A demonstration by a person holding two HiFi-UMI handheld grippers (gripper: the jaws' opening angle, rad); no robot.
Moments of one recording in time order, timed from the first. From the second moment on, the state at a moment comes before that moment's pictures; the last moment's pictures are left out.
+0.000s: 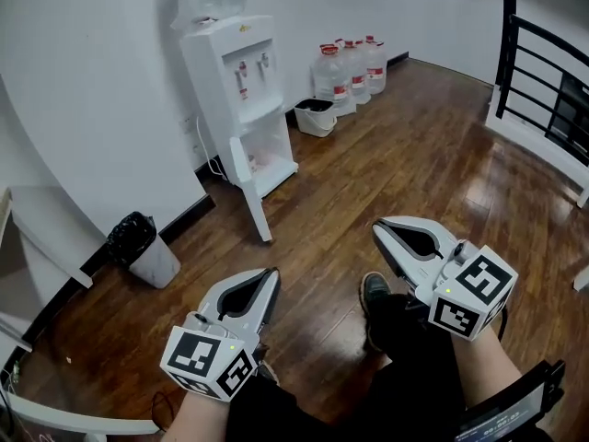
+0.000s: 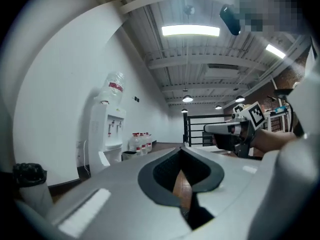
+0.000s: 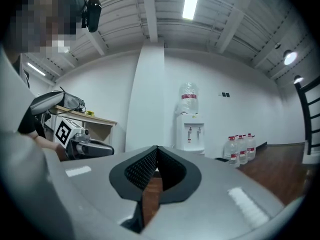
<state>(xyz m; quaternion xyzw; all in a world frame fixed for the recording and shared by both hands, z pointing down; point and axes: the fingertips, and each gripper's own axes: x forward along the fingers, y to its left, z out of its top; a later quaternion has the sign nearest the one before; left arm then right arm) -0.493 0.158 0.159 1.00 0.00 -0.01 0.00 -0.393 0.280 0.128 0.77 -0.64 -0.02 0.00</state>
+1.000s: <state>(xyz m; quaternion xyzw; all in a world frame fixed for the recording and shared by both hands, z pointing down) -0.379 0.140 0.090 1.00 -0.07 -0.03 0.01 -0.271 0.244 0.090 0.68 -0.73 -0.03 -0.01</state>
